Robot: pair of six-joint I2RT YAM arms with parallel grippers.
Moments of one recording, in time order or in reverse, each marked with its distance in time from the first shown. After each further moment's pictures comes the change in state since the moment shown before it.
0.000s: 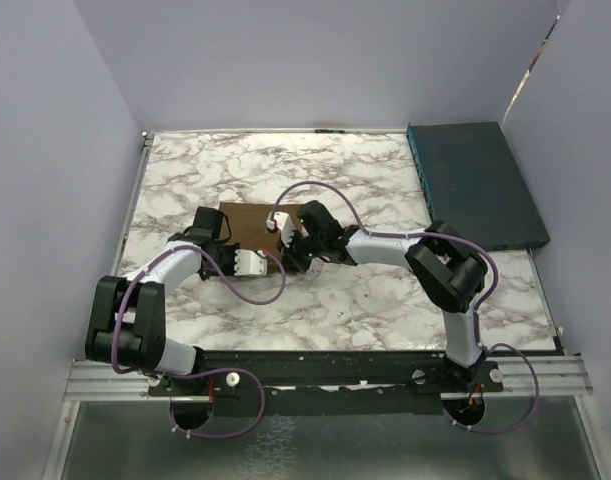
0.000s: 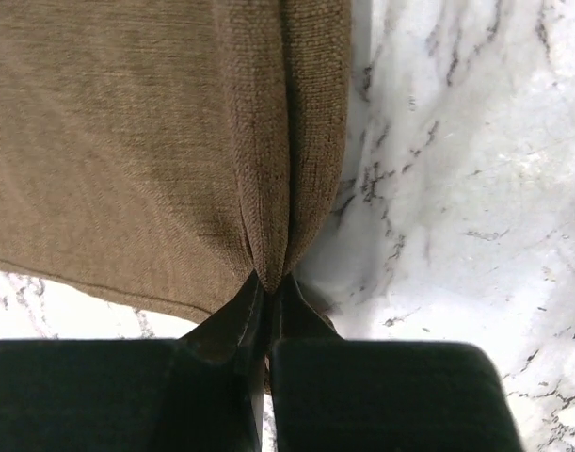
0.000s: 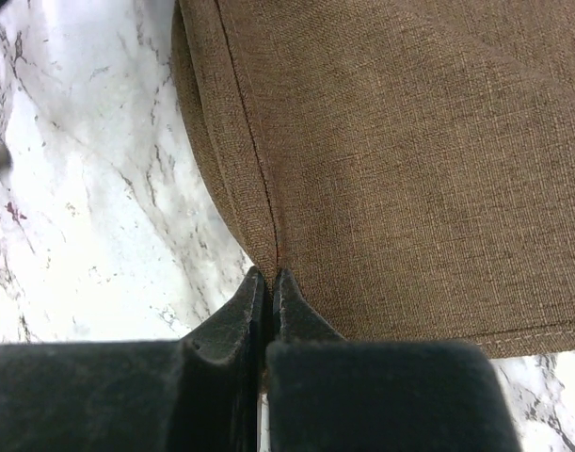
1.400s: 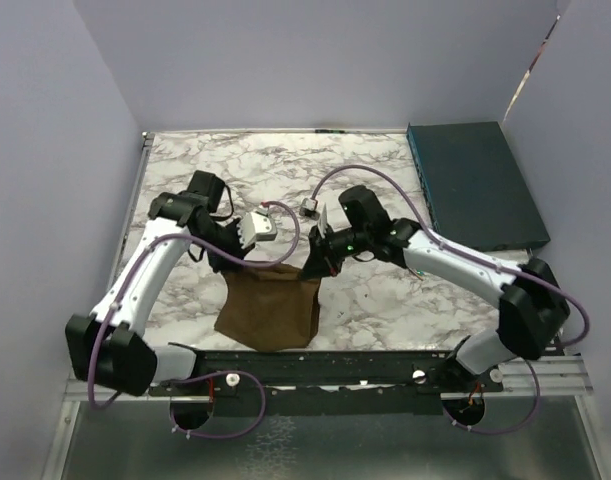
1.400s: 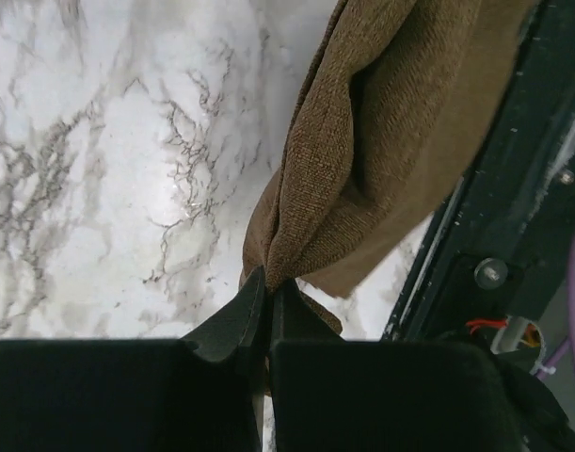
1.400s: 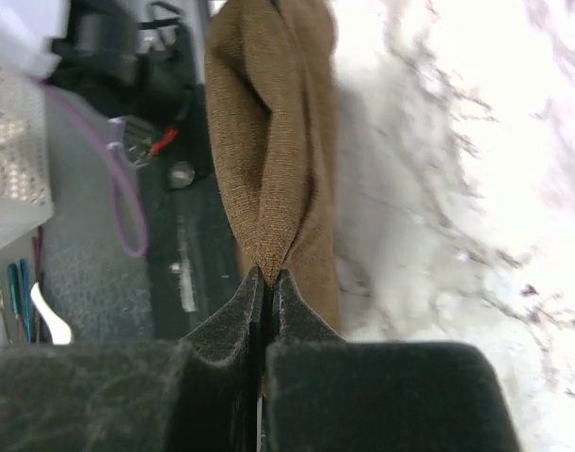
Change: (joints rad) left arm -0.111 -0.187 0.554 -0.810 0.286 -0.468; right arm -0.008 -0.557 -0.135 -0.297 -0.254 0.269
